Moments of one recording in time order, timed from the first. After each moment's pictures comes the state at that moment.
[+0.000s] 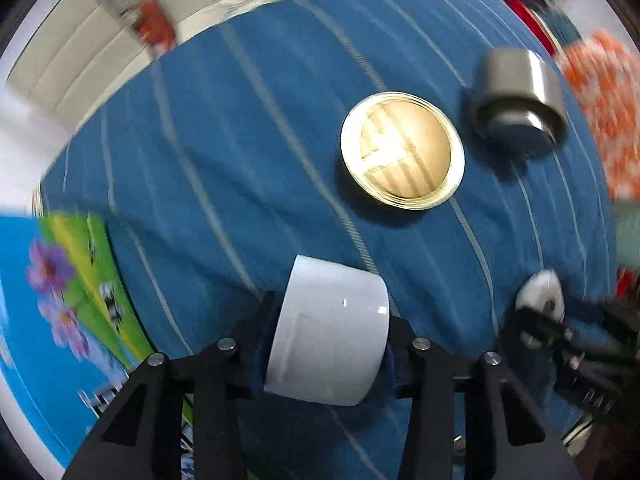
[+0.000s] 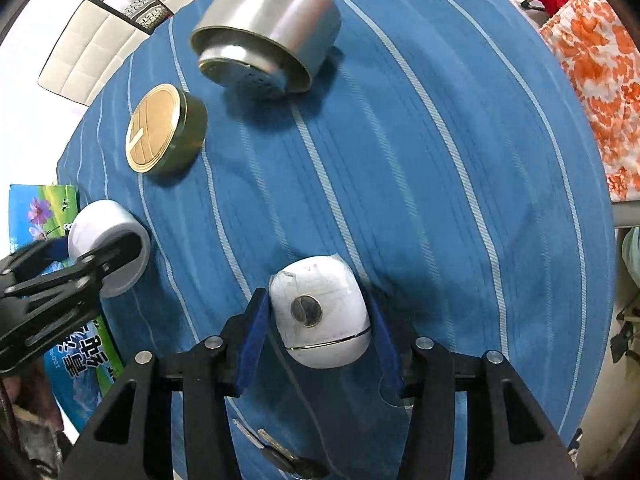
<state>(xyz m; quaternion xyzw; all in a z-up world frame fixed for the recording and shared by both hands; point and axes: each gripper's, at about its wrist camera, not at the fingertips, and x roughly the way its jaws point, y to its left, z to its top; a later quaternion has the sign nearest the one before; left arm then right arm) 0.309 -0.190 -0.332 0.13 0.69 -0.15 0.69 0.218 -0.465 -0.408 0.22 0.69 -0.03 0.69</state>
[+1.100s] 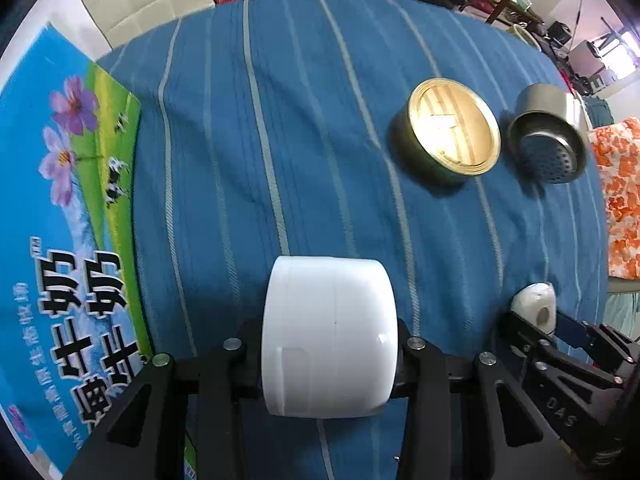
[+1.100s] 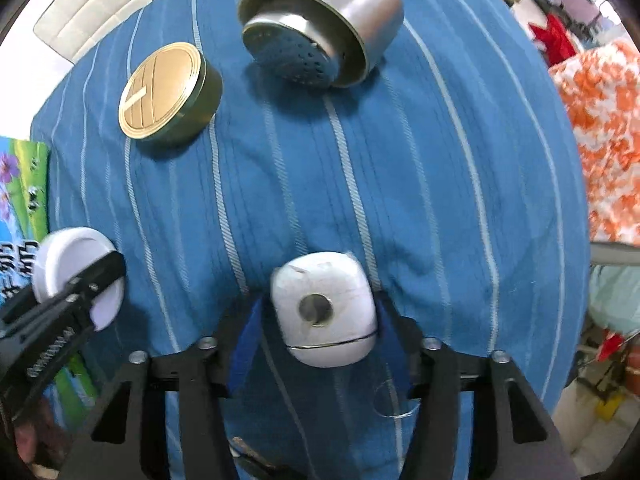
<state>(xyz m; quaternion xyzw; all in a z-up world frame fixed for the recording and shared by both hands) 0.238 -0.149 -0.324 0.04 0.68 -0.08 0.73 0.249 -0.405 -0.414 0.10 0.71 -0.06 0.70</state>
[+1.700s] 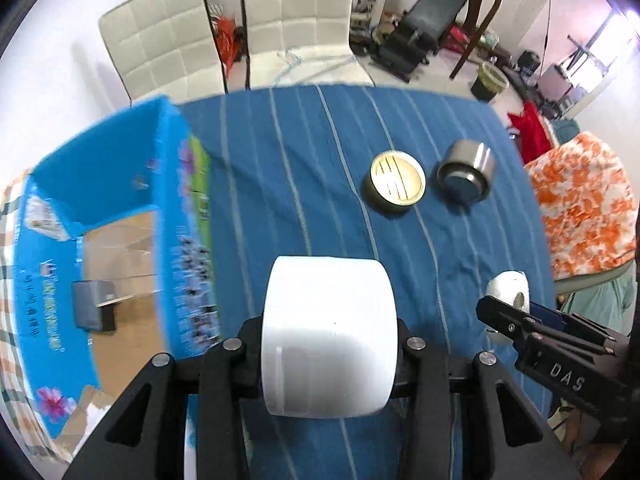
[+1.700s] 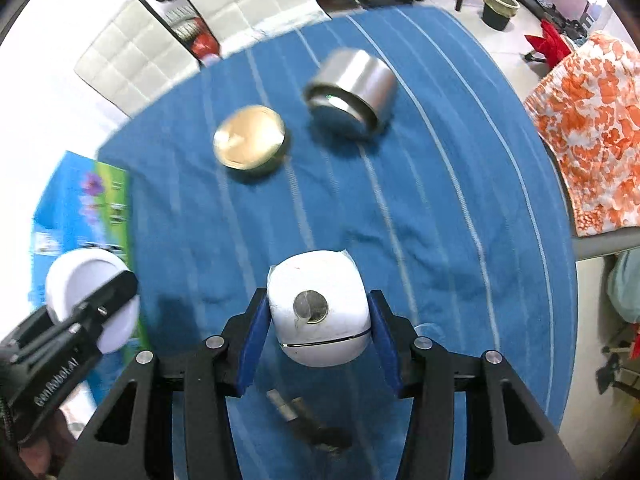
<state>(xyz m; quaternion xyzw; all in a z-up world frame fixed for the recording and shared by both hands) 0.189 -0.094 -0.203 0.02 0.61 -0.11 0.79 0.196 -0.385 -0.319 0.18 0.64 -0.02 0.75</state>
